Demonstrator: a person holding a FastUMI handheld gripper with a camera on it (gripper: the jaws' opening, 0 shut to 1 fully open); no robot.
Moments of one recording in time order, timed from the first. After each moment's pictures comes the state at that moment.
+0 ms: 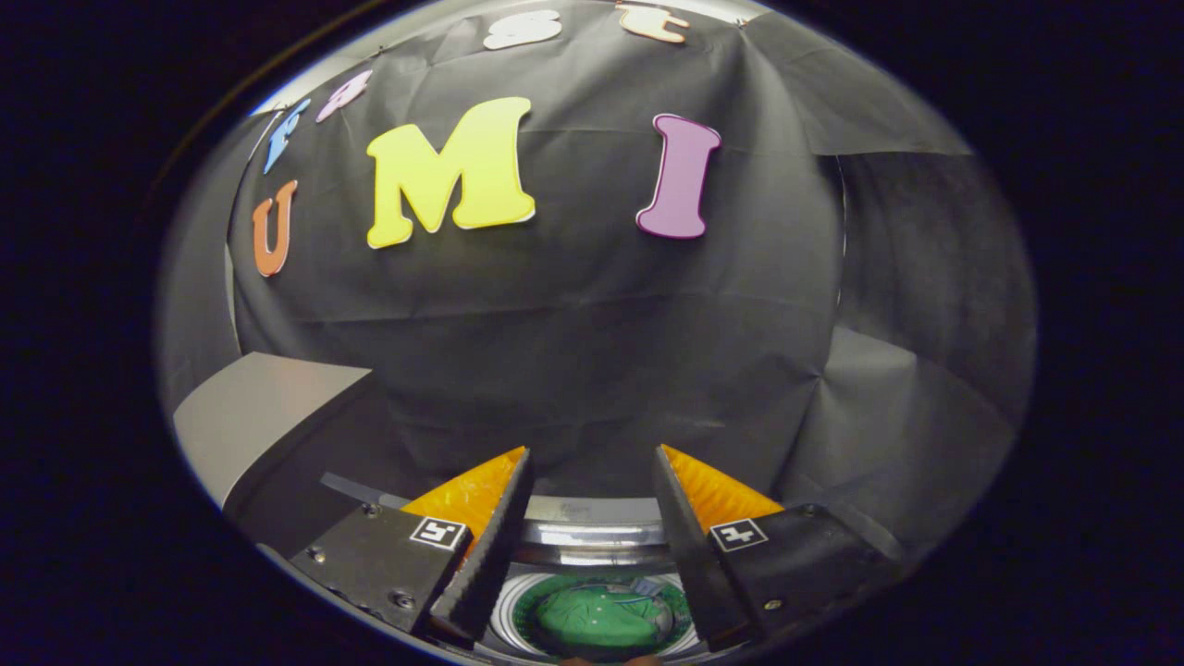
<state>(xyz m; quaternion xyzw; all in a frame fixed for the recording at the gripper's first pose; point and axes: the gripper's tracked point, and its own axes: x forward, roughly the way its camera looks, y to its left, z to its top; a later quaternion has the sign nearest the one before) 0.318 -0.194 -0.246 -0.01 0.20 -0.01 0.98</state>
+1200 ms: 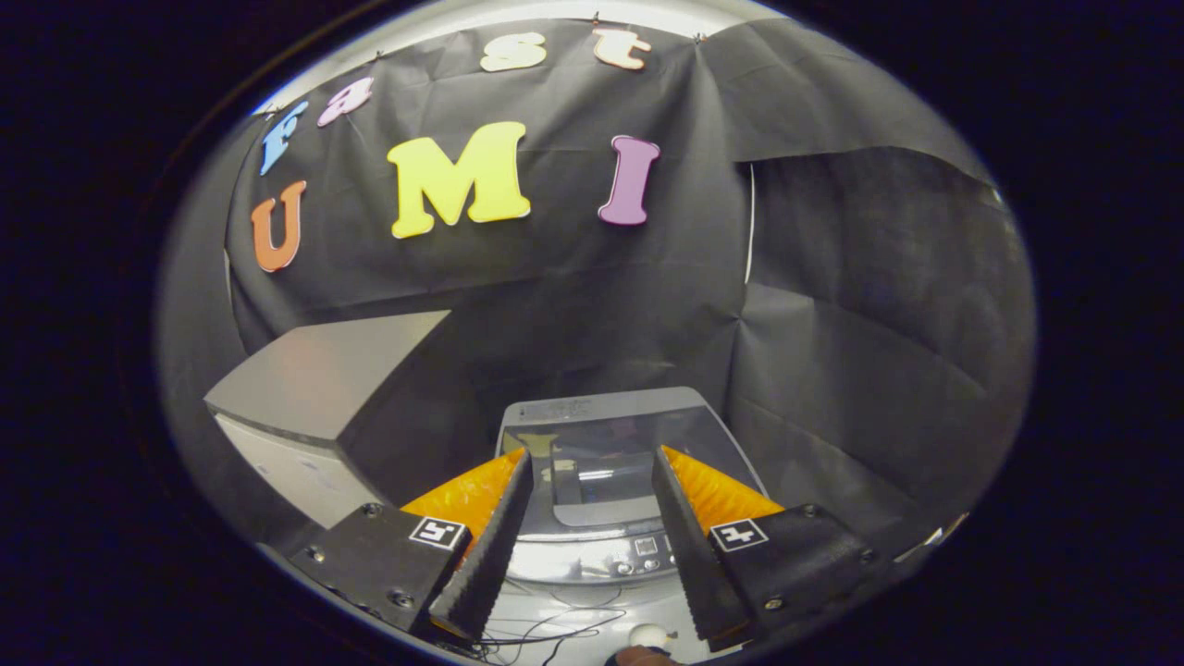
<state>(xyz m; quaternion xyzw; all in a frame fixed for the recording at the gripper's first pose) 0.072 -0.123 -0.225 0.02 0.21 -0.11 0.97</state>
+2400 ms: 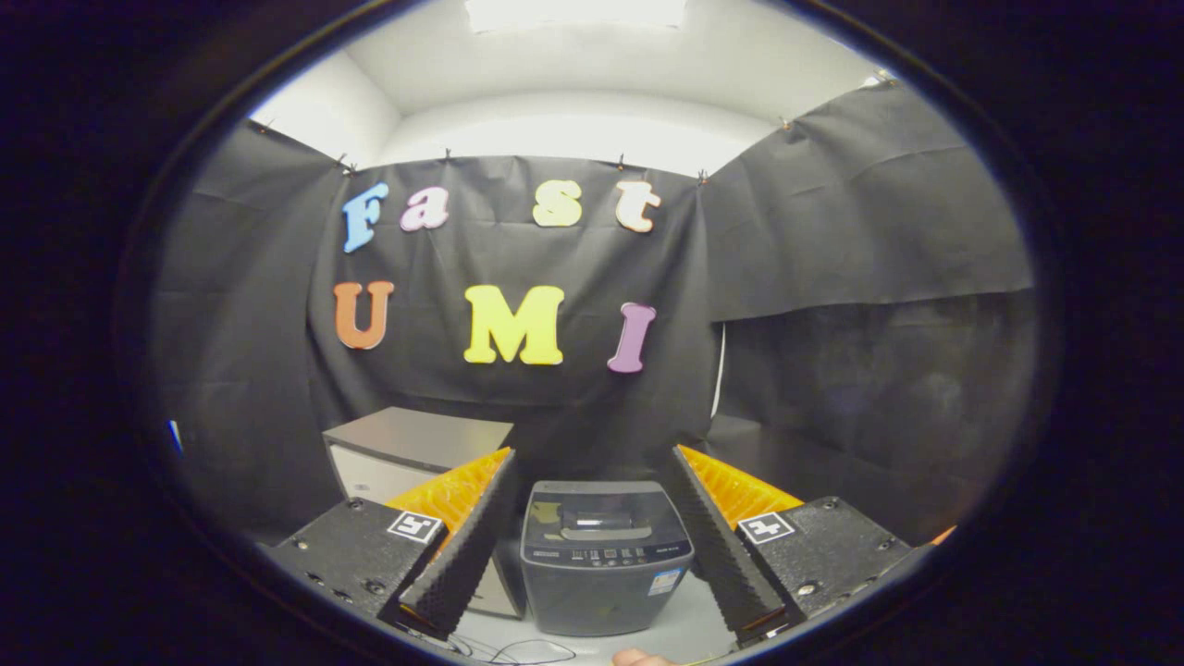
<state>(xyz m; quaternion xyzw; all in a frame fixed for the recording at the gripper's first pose) -0.206 -0.091 -0.047 -0.05 0.00 -0.05 1.00</state>
